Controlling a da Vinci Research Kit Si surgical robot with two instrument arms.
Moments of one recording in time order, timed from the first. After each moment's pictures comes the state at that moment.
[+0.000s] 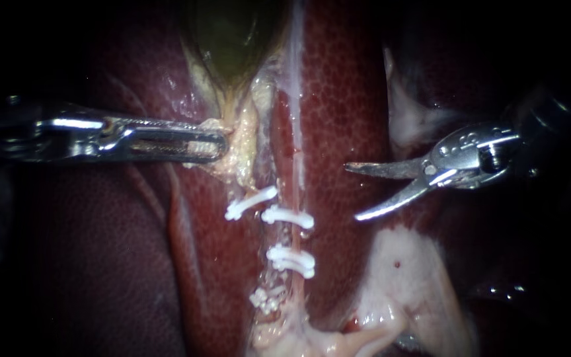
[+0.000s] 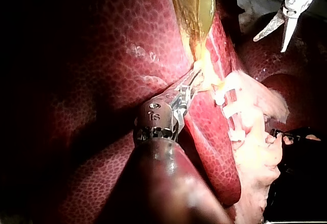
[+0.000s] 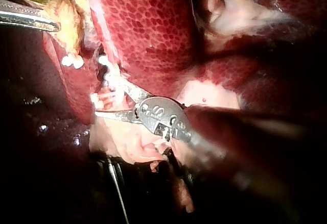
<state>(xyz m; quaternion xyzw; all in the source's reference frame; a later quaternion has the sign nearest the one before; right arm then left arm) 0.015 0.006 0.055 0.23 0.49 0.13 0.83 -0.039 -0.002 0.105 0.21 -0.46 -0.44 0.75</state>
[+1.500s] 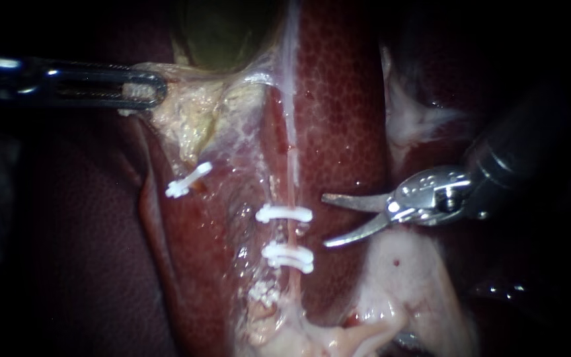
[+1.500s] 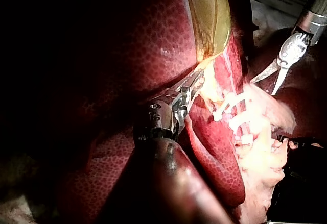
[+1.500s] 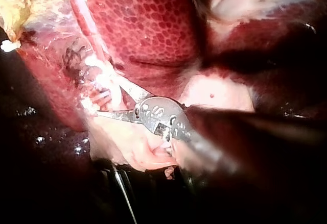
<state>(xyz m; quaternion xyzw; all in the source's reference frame) 0.017 -0.001 0.066 0.29 0.42 0.13 0.85 -0.032 0.004 0.097 0.18 -0.48 -0.45 0.73</state>
